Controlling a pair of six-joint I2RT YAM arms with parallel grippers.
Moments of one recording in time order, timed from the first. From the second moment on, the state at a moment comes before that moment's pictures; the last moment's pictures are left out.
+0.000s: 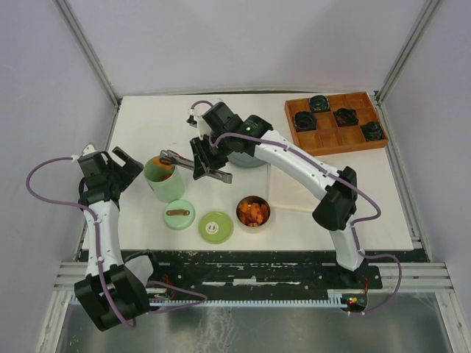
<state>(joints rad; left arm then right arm) 0.40 0.99 0.78 -0.45 0.16 -0.49 0.89 2.06 2.14 -0.92 -0.40 0.40</state>
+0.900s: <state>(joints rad) 0.40 0.99 0.78 -0.45 0.16 -0.49 0.93 2.13 2.20 -0.95 -0.33 0.39</state>
